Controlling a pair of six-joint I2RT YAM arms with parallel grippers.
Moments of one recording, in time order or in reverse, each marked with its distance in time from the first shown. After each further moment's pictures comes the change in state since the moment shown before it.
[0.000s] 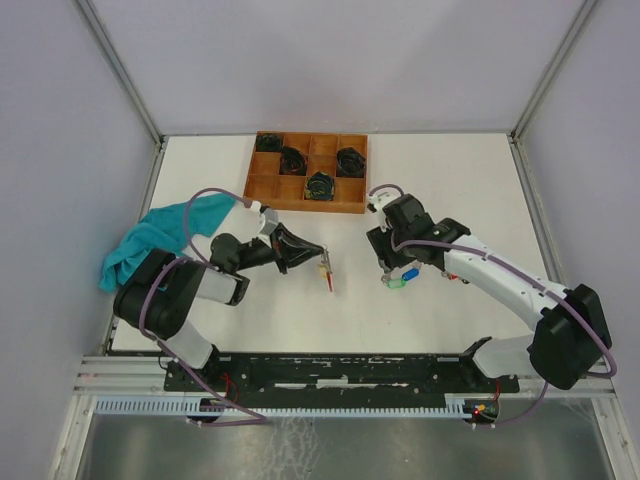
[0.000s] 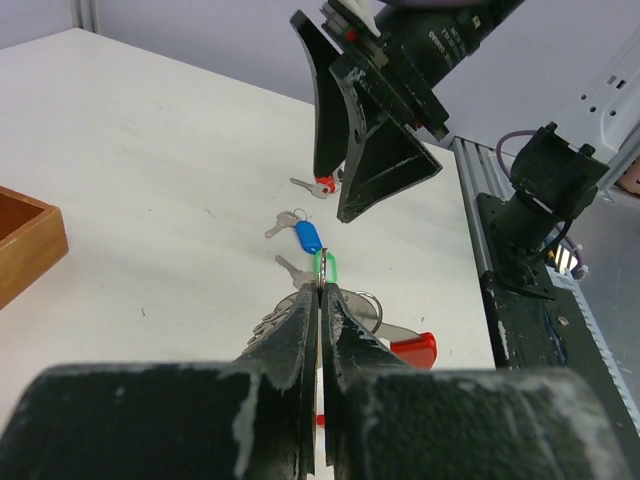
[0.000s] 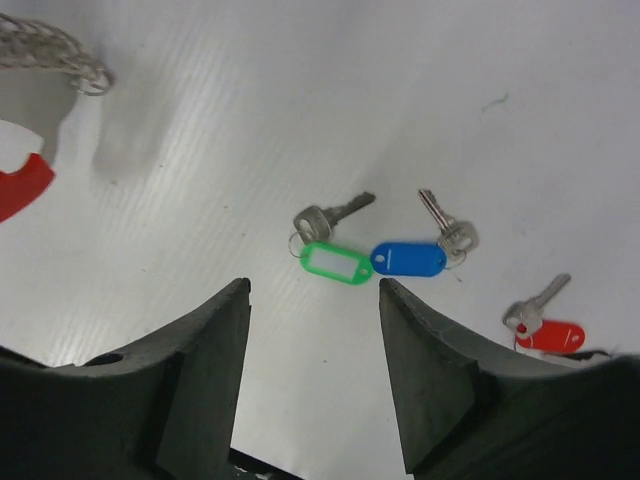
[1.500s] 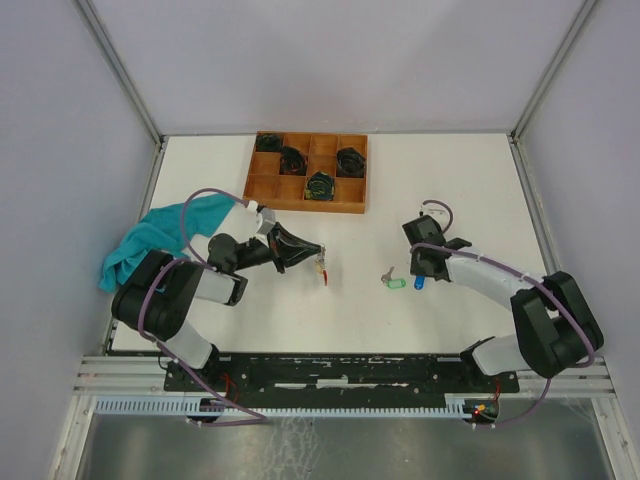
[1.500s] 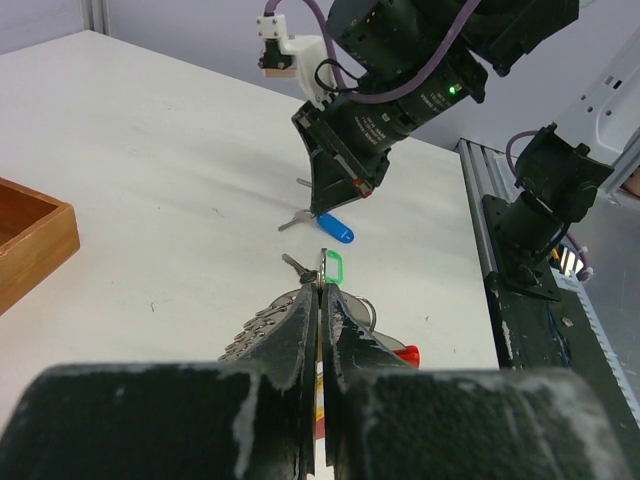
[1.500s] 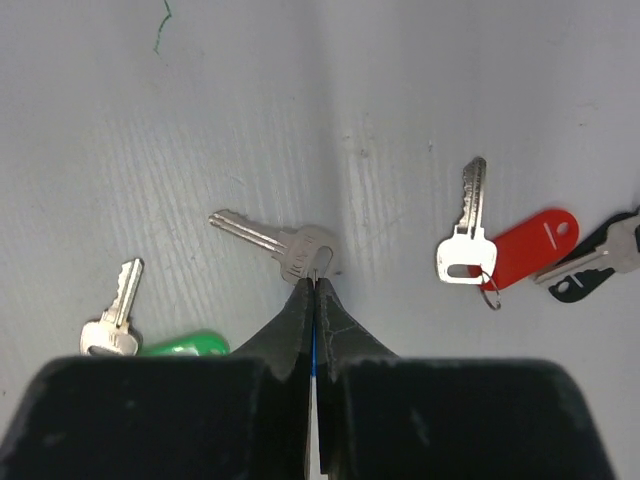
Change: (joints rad) left arm 0.026 -0.013 -0.009 0.000 0.002 -0.002; right arm -0.175 0.082 -0.330 0.294 0.336 0.449
